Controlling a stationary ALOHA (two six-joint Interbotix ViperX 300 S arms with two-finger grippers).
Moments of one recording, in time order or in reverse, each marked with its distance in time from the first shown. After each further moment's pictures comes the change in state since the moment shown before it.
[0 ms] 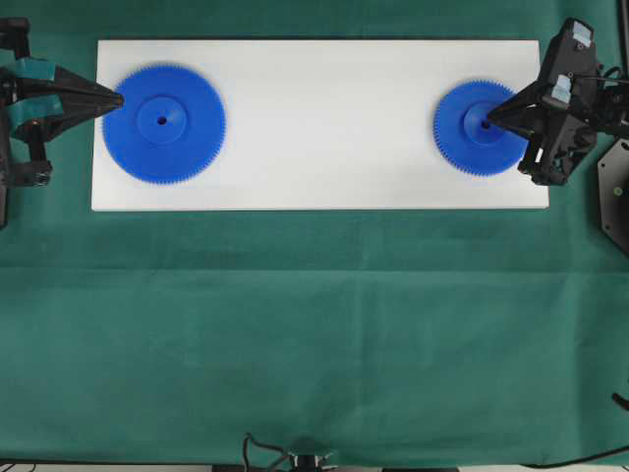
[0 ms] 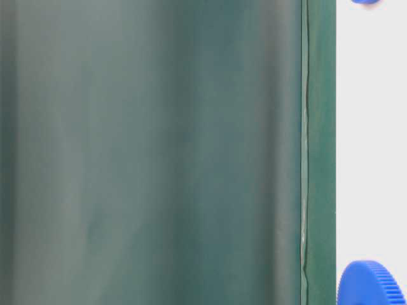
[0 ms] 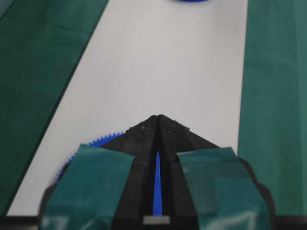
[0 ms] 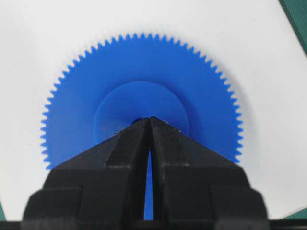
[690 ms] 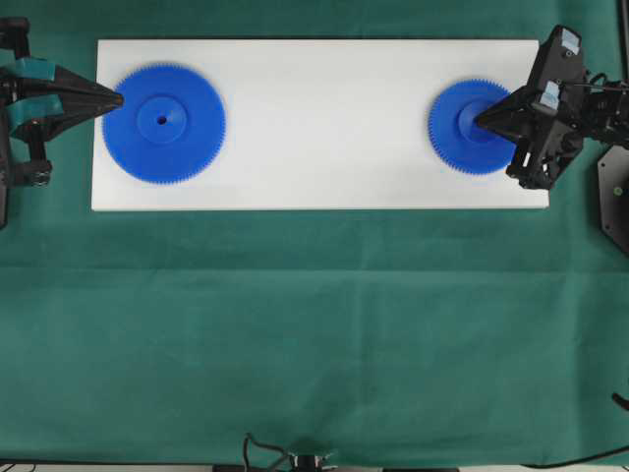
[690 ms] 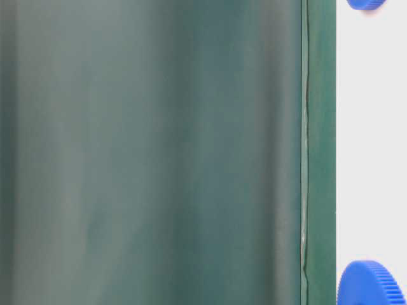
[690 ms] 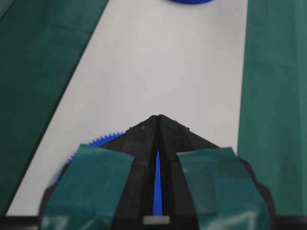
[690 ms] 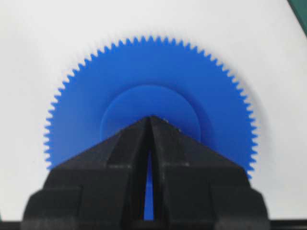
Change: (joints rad) left arm 0.000 0.000 0.000 0.000 0.000 -0.002; right arm 0.043 0.104 -0.005 0.037 -0.060 -0.002
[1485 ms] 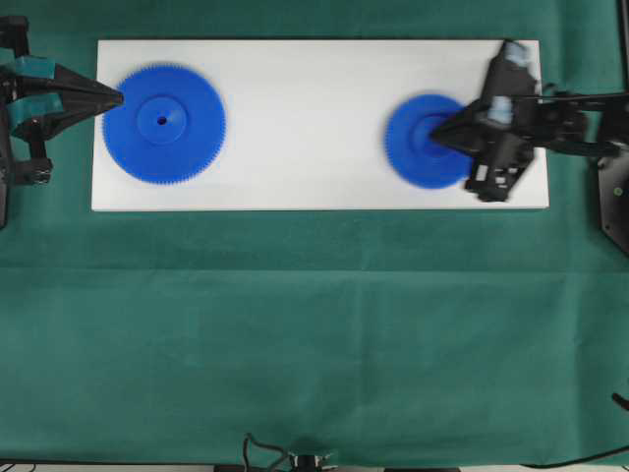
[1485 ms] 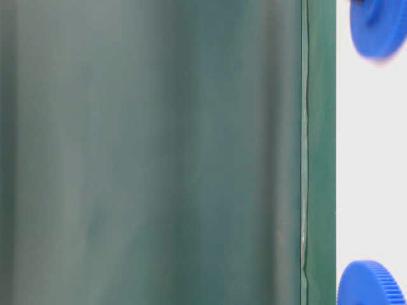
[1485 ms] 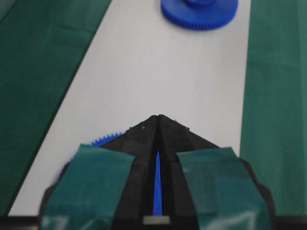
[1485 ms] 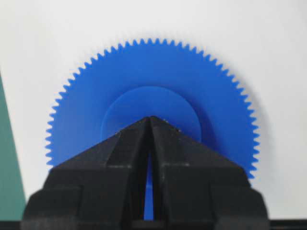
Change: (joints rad) left arm 0.008 -0.002 0.000 0.002 0.000 0.000; right arm 0.118 0.256 -0.201 0.011 -0.101 0.018
